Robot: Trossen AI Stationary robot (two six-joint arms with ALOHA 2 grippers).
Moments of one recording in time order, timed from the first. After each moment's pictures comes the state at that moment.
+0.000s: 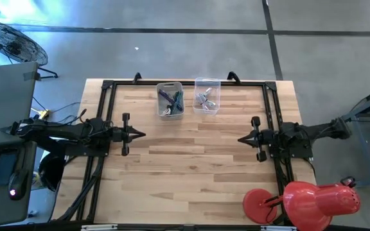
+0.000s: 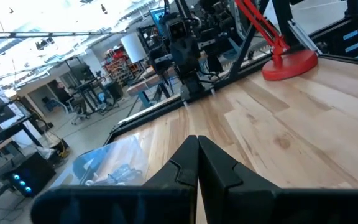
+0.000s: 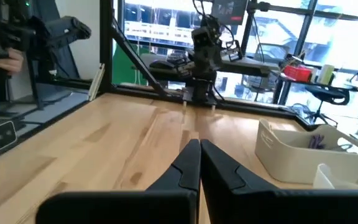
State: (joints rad) left arm -0.05 0.27 0.01 0.28 -0.03 0.46; right arm 0.19 0.06 0.01 0.06 0.11 -0.11
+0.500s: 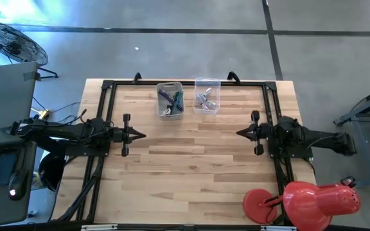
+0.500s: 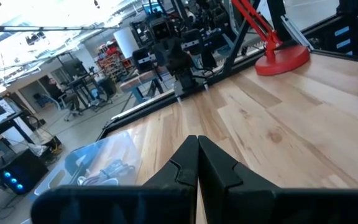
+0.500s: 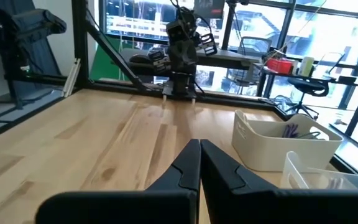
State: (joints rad) left arm -0.05 0.27 0.01 0.26 -0.02 0.44; right arm -0.15 0.07 0.01 0.05 -0.17 -0.12
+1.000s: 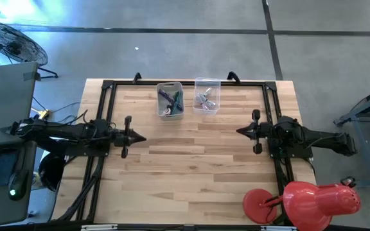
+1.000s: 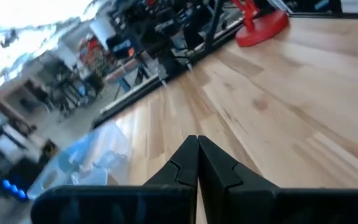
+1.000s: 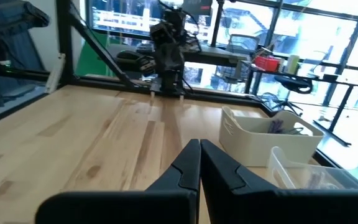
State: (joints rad) left arm -0.05 0.27 0.01 0.15 0.02 0.55; right arm -0.15 0.07 0.01 0.04 -0.13 -0.13
